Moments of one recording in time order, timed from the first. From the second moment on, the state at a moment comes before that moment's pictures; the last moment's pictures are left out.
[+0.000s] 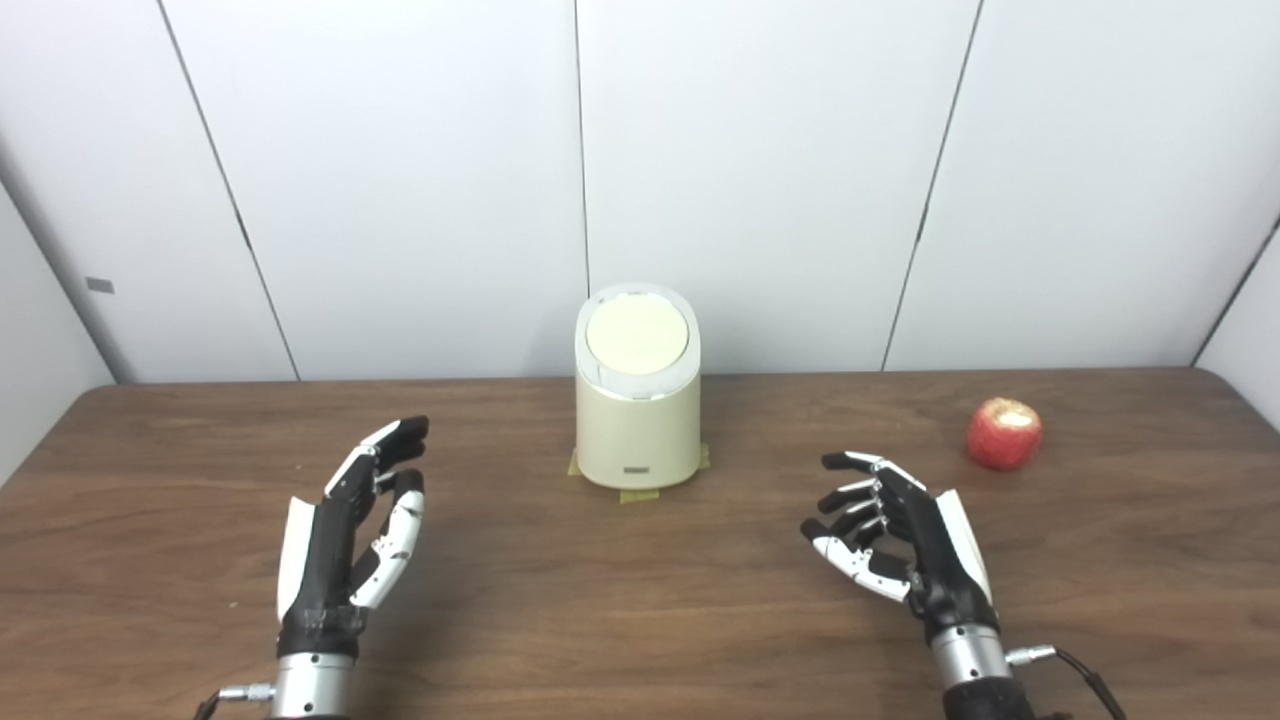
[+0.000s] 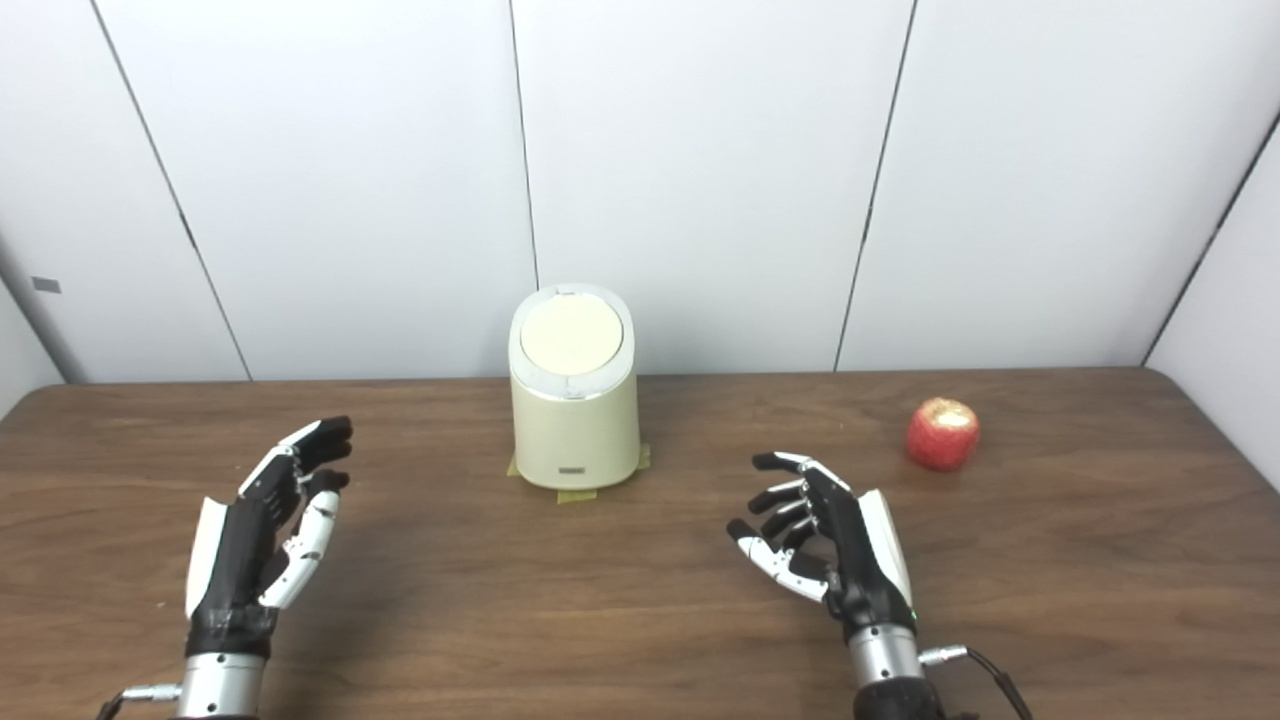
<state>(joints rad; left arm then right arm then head) -0.08 0.13 0.05 0.02 0.22 -0.32 0.13 -0.11 -0.11 0.04 0.04 -0.36 -0.04 -0.15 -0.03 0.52</state>
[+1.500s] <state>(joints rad) -0.40 0.12 -0.04 -0.14 0.24 0.30 -0.04 -0.12 -0.12 0.05 0.05 -0.38 -0.04 -0.16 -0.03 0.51</state>
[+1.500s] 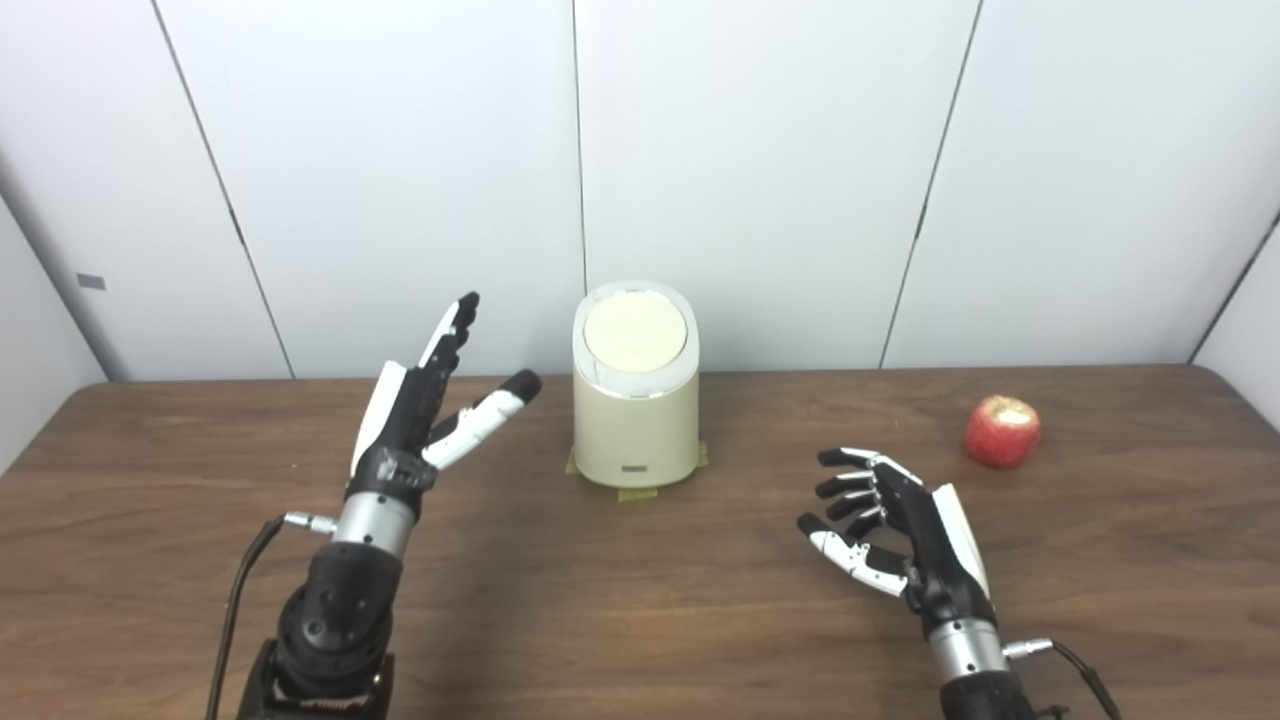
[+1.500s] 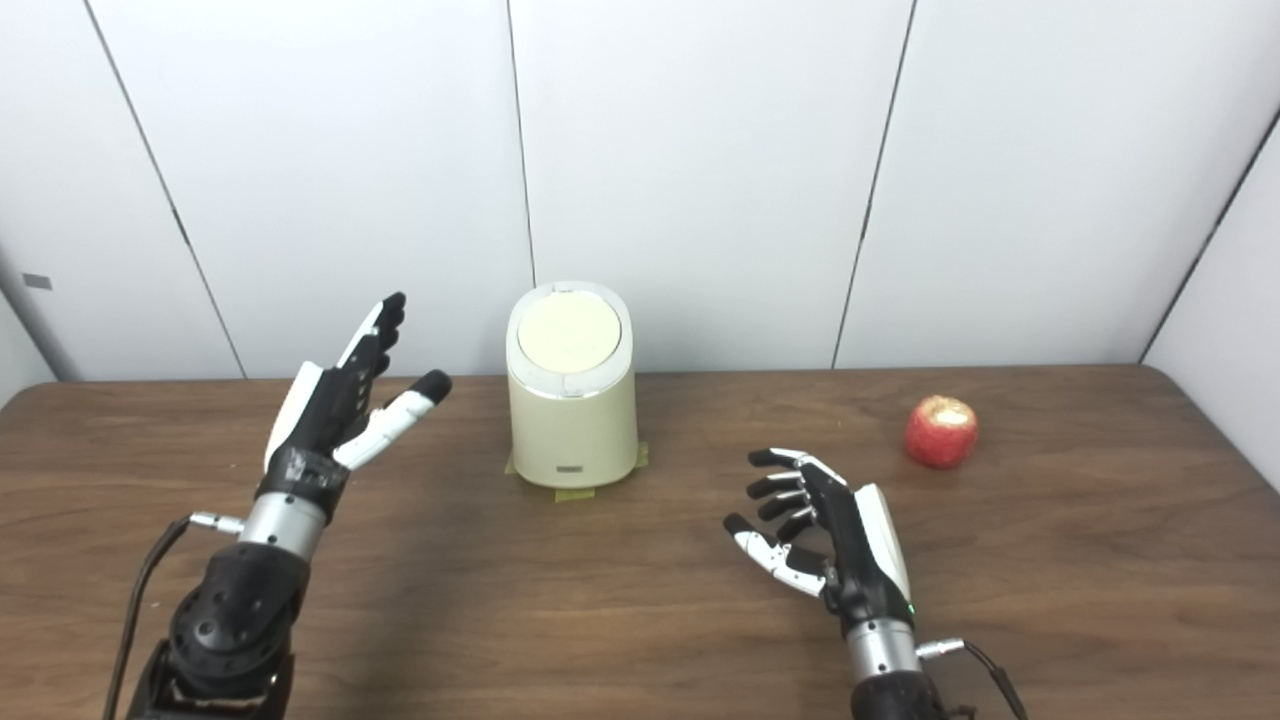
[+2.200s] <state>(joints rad) -0.62 0.03 -0.12 0.05 0.66 0.47 -0.04 -0.13 -0.12 0.05 0.06 -0.39 -0.04 -0.17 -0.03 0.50</state>
